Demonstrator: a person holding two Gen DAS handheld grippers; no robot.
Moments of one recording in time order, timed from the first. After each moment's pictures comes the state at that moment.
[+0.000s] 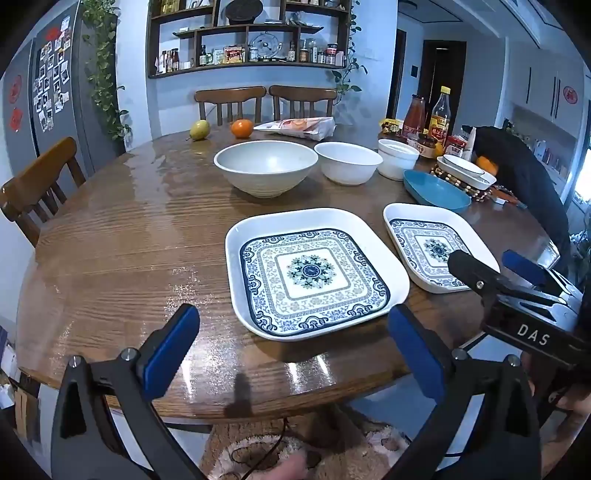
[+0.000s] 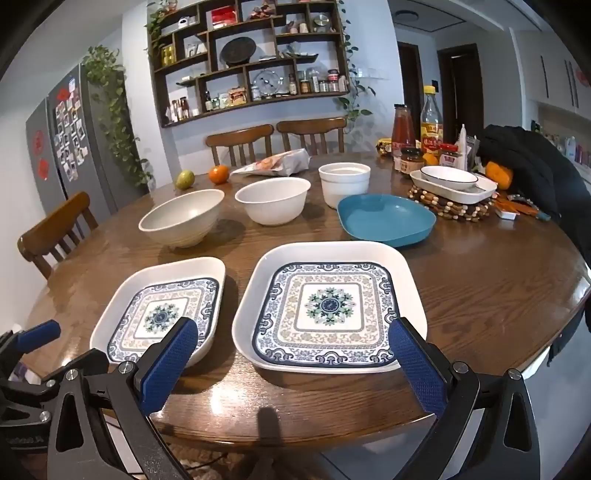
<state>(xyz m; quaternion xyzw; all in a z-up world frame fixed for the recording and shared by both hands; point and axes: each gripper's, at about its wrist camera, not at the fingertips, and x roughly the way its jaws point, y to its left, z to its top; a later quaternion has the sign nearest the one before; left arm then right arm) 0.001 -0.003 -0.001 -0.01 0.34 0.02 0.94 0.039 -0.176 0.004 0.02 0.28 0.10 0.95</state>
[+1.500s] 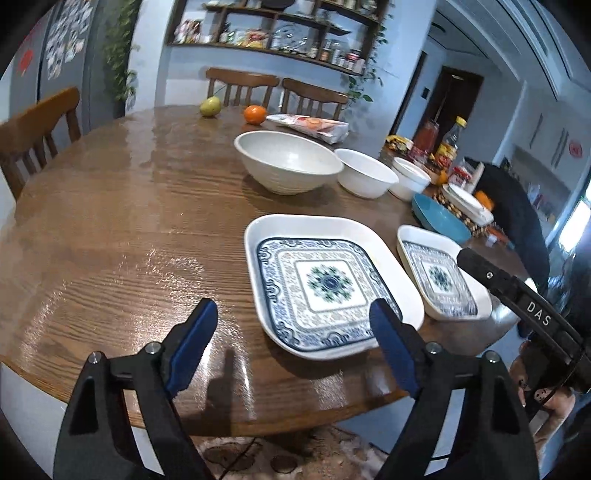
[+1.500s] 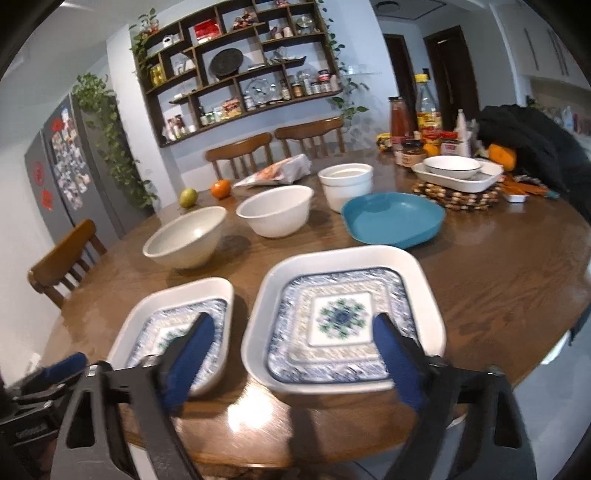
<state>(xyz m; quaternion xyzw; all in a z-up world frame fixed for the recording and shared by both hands) 0.013 0.050 -0.004 -0.14 0.34 -0.03 0.93 0.060 -0.178 0.009 0.09 0.28 0.14 0.94</state>
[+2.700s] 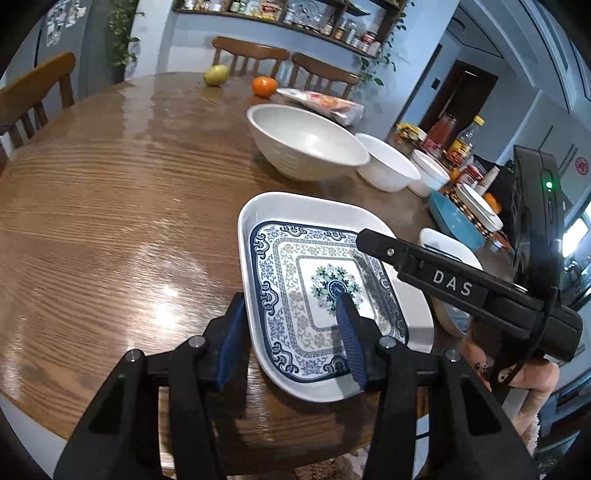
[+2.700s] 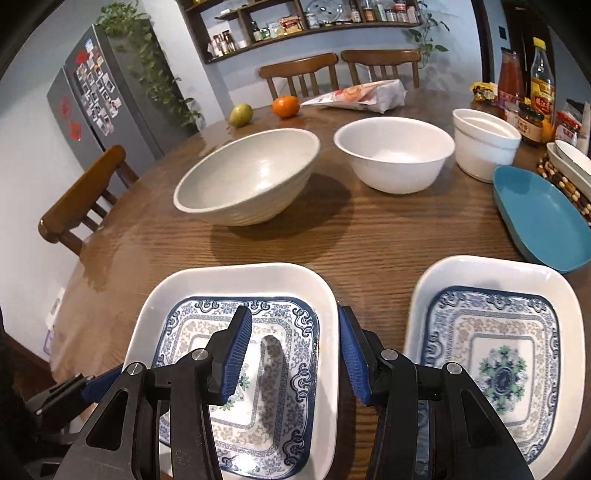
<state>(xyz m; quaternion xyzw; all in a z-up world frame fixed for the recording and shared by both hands) 0.045 0.077 -0.011 -0.16 0.38 -0.03 0.91 0.146 -0.078 -0.015 0.02 0.41 0.23 0.88</state>
